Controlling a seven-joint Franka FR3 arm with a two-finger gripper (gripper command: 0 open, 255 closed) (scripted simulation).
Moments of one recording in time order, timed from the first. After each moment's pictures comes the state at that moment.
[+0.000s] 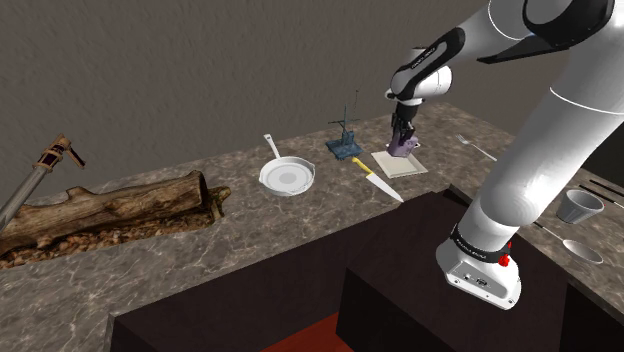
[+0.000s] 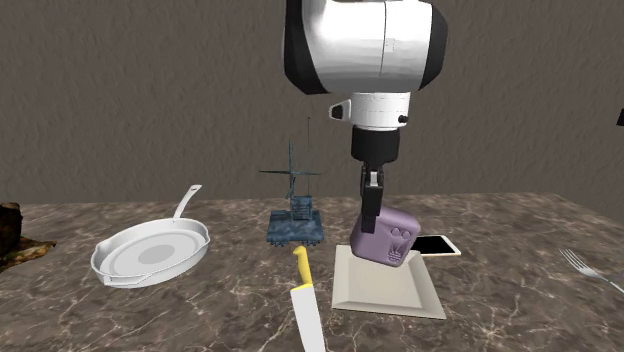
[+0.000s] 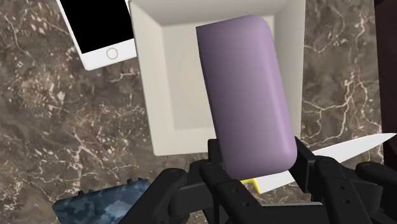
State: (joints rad) arm 0.00 -0.06 -0.61 -2.47 -0.03 2.41 -1.52
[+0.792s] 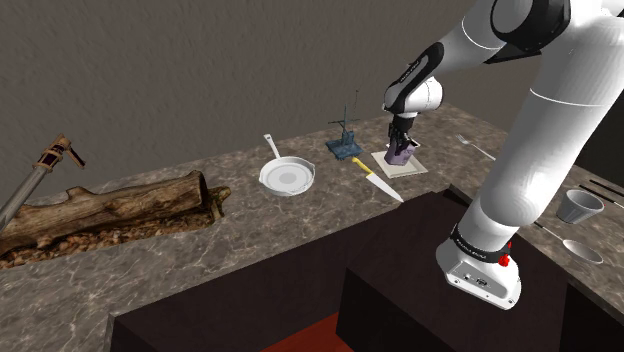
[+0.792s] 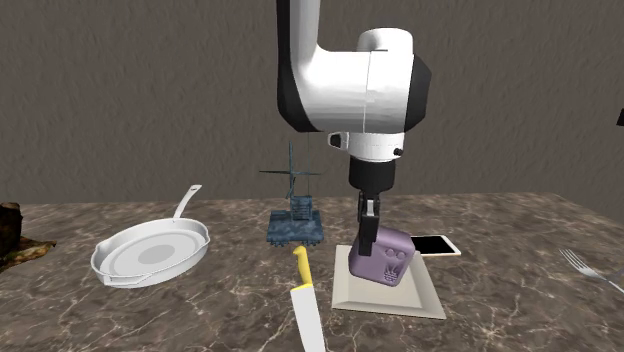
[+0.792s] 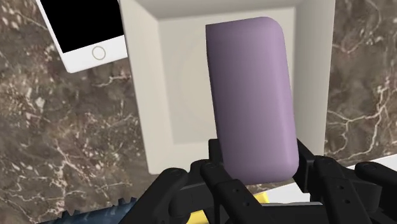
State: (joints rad) arm 0.00 0.07 -0.60 -2.50 0.11 2.56 -1.62
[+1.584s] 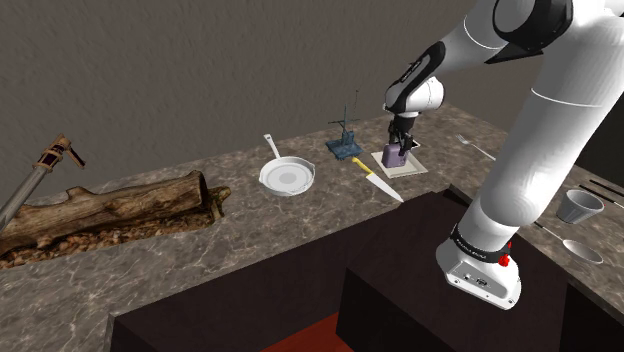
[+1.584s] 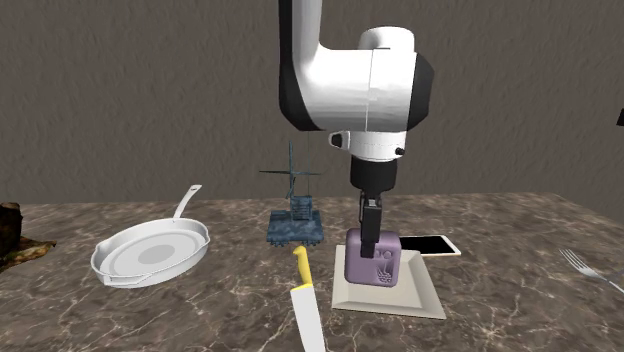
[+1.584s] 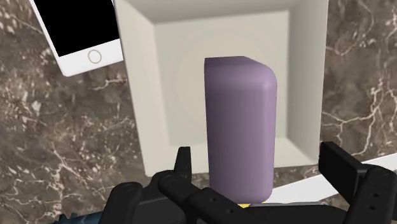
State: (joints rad) arm 0.00 0.06 -0.61 -2.50 0.09 2.54 -1.61
